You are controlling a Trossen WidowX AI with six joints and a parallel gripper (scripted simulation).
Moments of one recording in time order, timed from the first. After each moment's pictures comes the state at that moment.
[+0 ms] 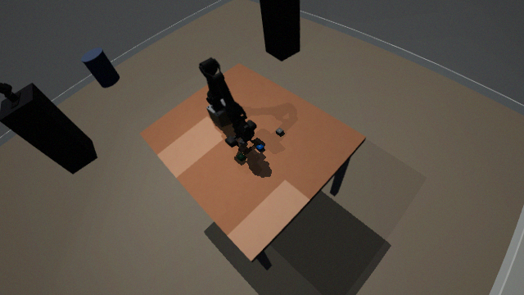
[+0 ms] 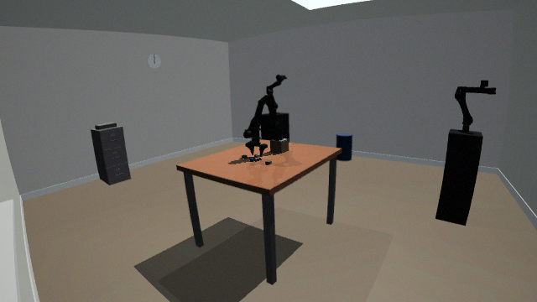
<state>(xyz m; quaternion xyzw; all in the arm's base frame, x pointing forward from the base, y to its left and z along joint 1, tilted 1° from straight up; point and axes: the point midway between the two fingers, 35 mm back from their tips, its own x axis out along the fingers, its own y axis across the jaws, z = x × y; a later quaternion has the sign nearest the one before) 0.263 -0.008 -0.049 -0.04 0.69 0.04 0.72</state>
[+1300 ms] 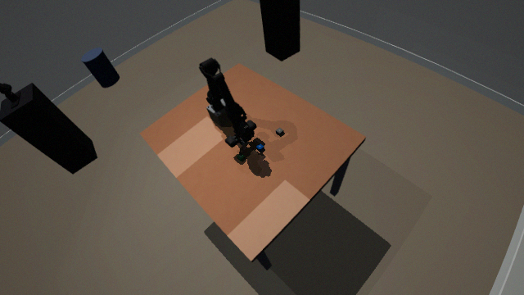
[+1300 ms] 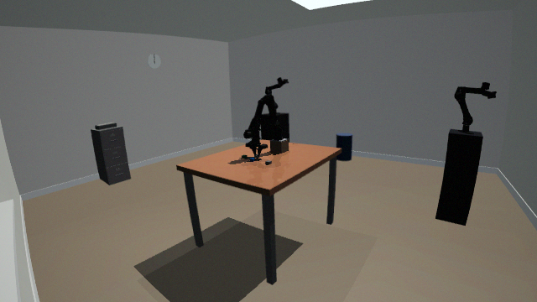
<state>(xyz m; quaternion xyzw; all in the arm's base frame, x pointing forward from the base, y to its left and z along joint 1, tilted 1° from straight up) 0.261 -0.008 -0.052 -0.05 0.69 0.04 0.72</state>
